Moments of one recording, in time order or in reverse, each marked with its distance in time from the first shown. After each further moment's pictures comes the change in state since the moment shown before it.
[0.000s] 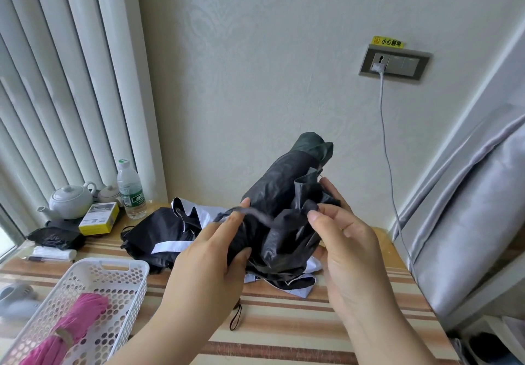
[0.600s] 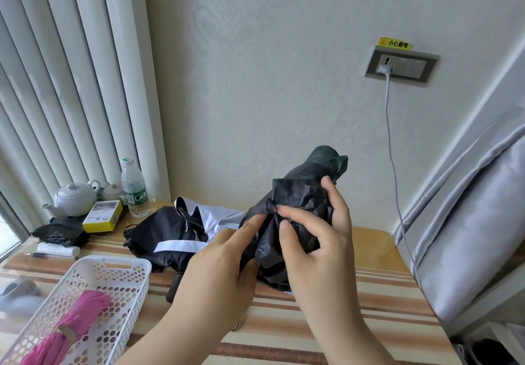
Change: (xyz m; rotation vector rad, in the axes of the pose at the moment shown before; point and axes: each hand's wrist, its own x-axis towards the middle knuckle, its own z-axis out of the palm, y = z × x) left_hand 0.000 0.011 0.003 -0.085 -0.103 -0.082; right_hand -0.008 0.026 0.020 -0.672 0.064 -0.539
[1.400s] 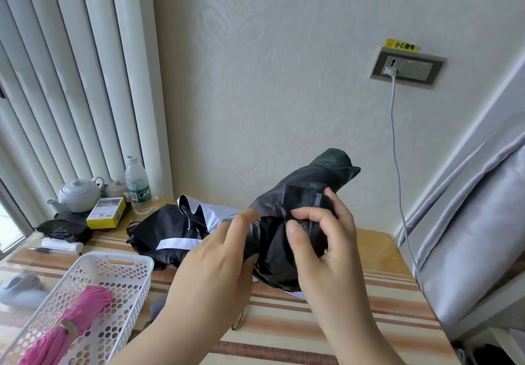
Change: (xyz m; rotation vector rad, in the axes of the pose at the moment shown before) left_hand -0.002 -0.007 -0.010 0.182 0.033 0.165; right_hand -0.001 -0.006 -0.010 0.042 -0.130 0.129
